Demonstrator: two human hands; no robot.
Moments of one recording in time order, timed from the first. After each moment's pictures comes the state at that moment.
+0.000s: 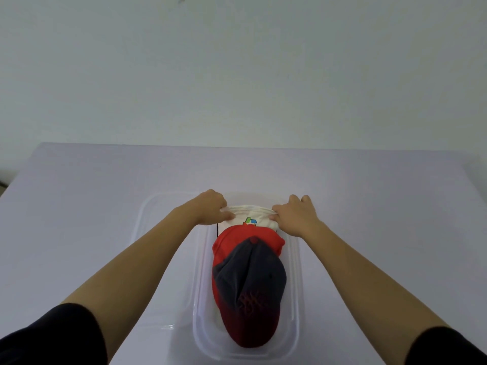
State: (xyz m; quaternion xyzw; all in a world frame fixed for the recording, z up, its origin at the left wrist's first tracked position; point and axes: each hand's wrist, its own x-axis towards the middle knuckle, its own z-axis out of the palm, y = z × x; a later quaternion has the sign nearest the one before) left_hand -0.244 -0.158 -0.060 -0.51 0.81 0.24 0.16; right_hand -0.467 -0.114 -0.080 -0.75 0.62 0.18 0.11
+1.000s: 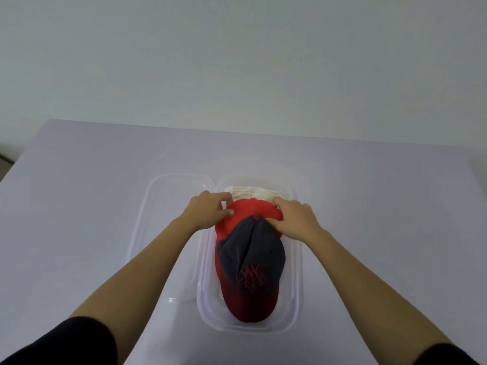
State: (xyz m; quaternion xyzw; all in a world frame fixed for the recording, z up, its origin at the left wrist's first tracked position) left_hand -0.229 -0.103 -0.063 -0.58 0.76 0.29 0.03; right_hand -0.452 -0.071 -0.074 -0.73 0.64 0.00 0.22
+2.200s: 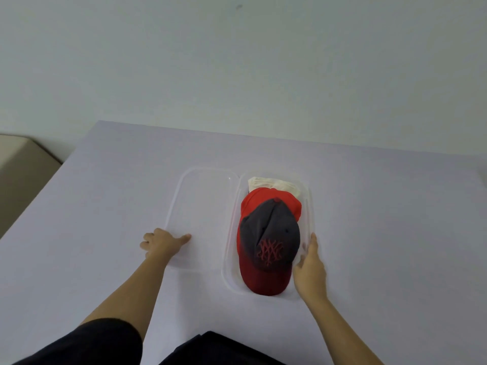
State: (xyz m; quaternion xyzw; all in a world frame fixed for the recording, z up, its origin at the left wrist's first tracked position) left_hand -0.100 0.005 -0.121 -0.89 0.34 0.29 0.02; right_hand -0.409 0.083 -0.111 -0.46 0.78 -0.24 0.34
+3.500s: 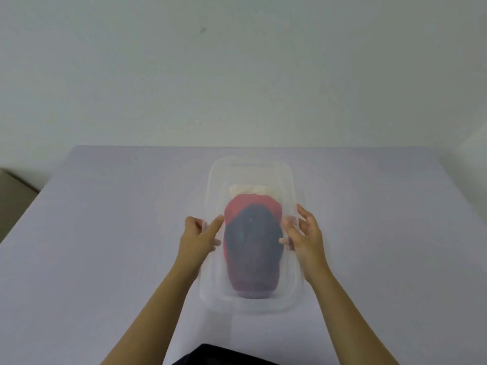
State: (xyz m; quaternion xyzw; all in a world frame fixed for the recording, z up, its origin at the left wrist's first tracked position) left_hand -0.212 0.040 -0.013 -0.68 0.41 0.50 -0.34; right_hand -0.423 0.063 -0.033 -0.34 0.64 -0.50 0.47
